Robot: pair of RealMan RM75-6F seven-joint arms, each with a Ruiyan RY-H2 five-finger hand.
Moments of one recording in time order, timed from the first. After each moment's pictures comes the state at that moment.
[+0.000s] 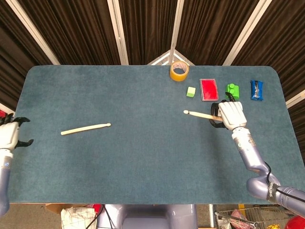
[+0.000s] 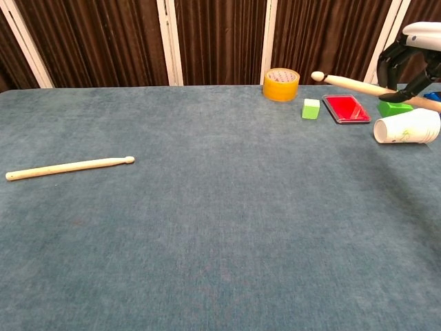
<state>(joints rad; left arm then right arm) -0.38 -1.20 -0.25 -1.47 0.84 1.01 0.33 0.67 -1.29 0.26 -1.41 -1.12 0.94 -0.11</state>
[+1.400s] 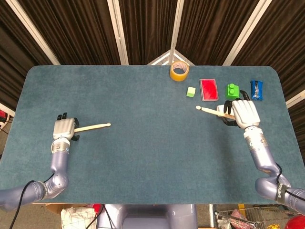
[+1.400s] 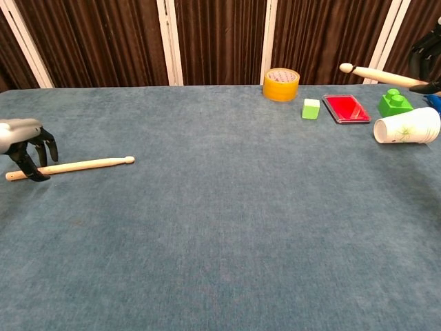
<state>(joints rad) -0.74 -1.61 -0.22 -1.28 0.42 1.04 0.75 0.64 -1.24 0.25 -1.38 -1.10 0.96 -0.09</state>
